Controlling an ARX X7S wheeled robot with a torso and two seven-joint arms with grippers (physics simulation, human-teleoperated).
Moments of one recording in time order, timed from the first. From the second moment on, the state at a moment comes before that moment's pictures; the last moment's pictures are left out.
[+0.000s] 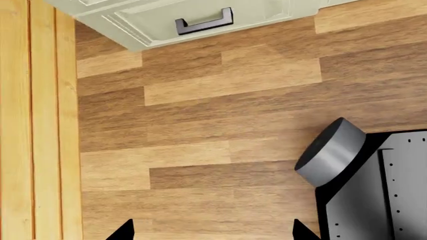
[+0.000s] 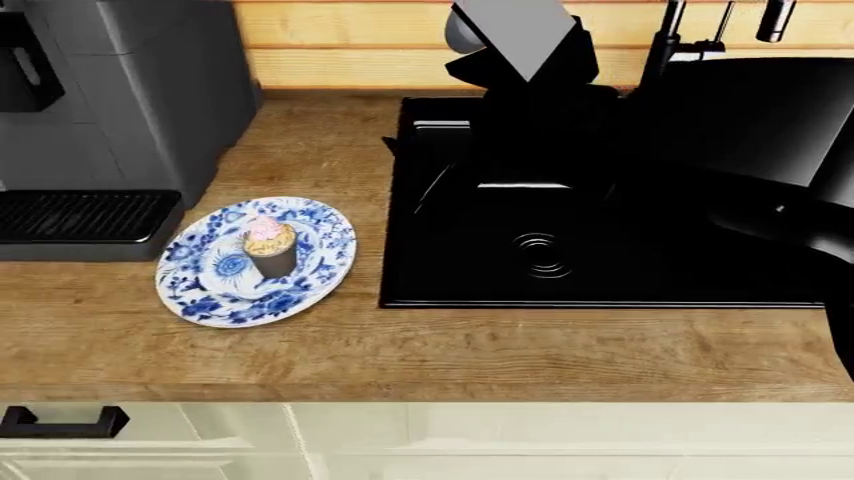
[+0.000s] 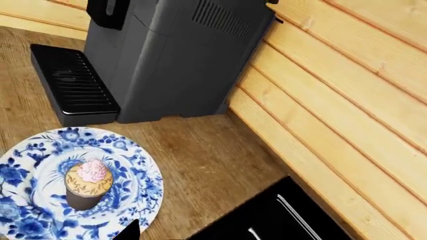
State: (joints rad) left arm 0.21 -0.31 0.01 -1.31 0.00 0.38 0.04; right arm 1.56 0.52 -0.87 -0.17 1.06 1.01 0.01
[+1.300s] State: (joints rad) left arm 0.21 -0.31 -0.01 -1.31 0.00 0.35 0.06; right arm 1.56 0.53 -0.85 -0.18 1.09 1.00 0.04
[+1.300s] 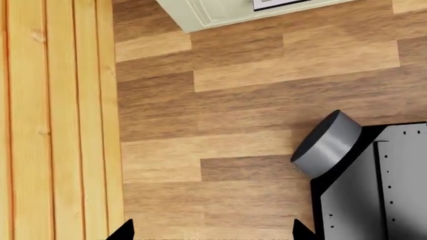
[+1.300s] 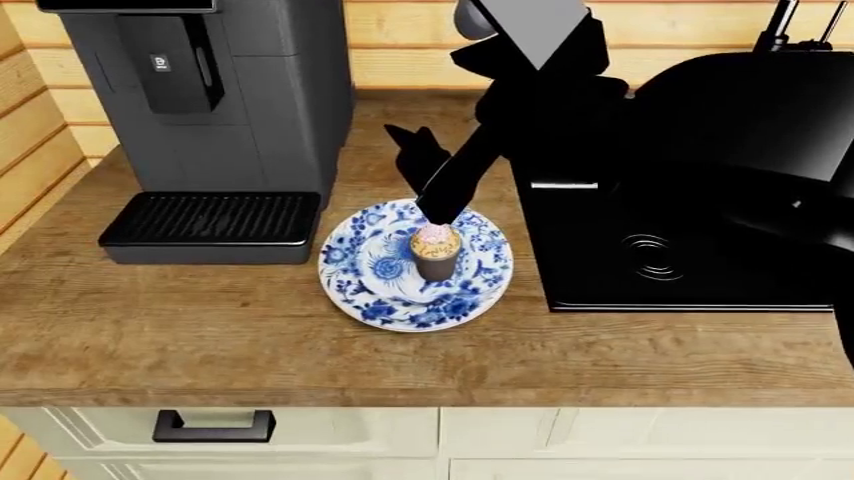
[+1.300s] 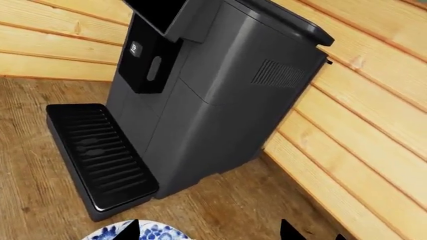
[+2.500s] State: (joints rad) left arm 0.21 -0.31 0.01 -1.31 0.00 0.32 0.07; right arm 1.46 0.82 -0.70 -0.51 1.58 1.14 0.32
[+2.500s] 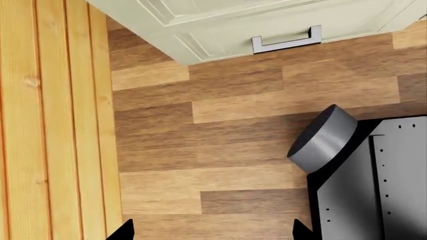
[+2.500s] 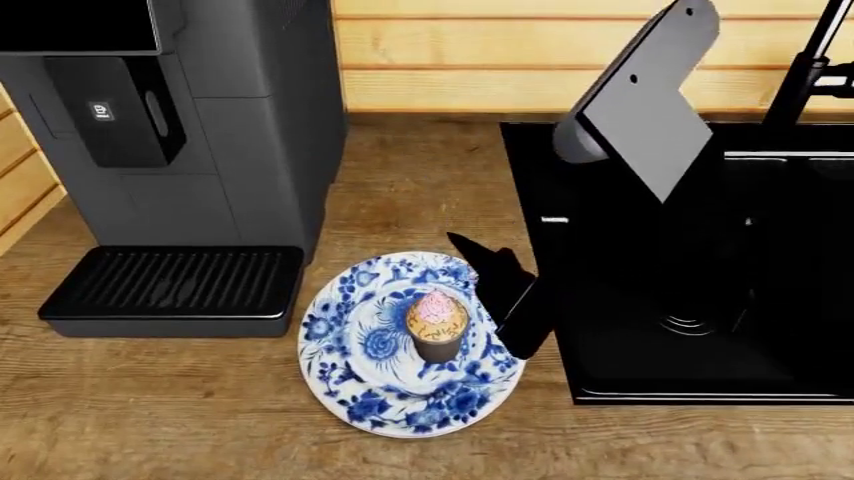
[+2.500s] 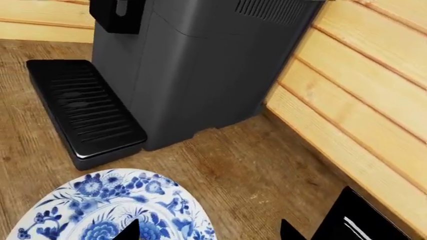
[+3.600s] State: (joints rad) left arm 0.21 -0.31 0.01 -1.31 0.00 0.34 0.06; right arm 1.43 0.85 -0.73 -0.62 1.70 1.15 0.38
